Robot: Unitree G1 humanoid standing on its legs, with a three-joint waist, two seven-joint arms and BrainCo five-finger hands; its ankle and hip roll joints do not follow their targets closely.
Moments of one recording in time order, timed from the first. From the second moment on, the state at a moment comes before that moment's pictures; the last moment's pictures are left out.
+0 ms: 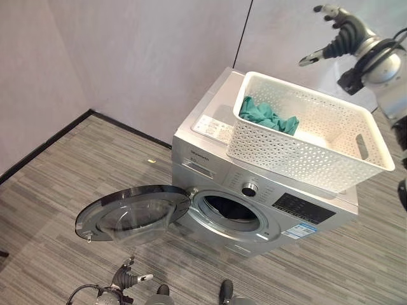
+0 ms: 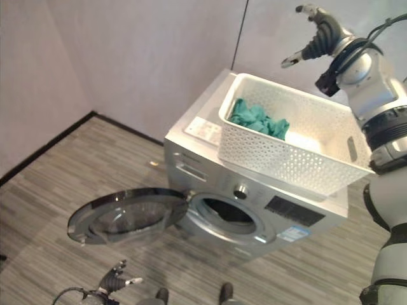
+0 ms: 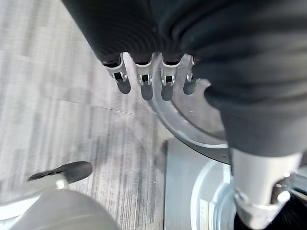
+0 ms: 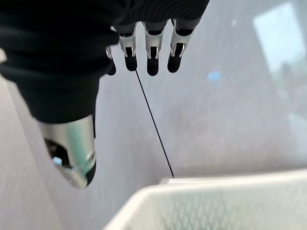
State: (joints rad) left arm 0.12 0.38 -0.21 0.86 -0.12 -0.15 0.06; right arm -1.41 -0.97 0.82 0.79 0.14 -0.04 0.11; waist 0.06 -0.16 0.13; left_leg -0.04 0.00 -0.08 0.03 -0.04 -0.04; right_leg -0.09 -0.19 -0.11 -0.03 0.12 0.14
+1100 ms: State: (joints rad) left arm 0.16 0.34 -0.25 0.84 -0.20 -0.15 0.01; right arm -1.27 -1.03 1.10 0.47 0.19 -0.02 0.33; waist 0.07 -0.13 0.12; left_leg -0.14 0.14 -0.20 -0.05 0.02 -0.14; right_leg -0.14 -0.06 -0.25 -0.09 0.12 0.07
